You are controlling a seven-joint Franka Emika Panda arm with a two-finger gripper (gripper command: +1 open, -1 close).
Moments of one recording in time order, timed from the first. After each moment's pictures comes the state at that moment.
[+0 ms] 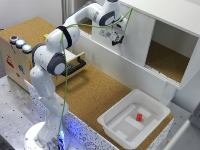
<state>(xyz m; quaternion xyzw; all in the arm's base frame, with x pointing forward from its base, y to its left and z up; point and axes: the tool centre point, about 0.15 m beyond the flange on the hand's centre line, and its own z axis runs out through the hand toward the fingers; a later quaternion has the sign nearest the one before) 0.543 -0.002 0.586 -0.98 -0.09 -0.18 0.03</state>
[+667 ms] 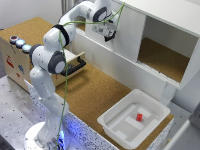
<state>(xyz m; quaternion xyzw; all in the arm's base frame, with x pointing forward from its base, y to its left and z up) 0.540 0.061 0.586 -0.98 -0.12 -0.19 0.03</state>
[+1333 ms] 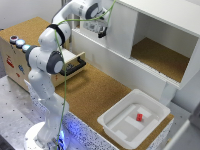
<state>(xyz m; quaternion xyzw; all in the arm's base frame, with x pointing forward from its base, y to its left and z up) 0.477 0.122 0.603 -0.97 -0.13 -0.19 0.02</state>
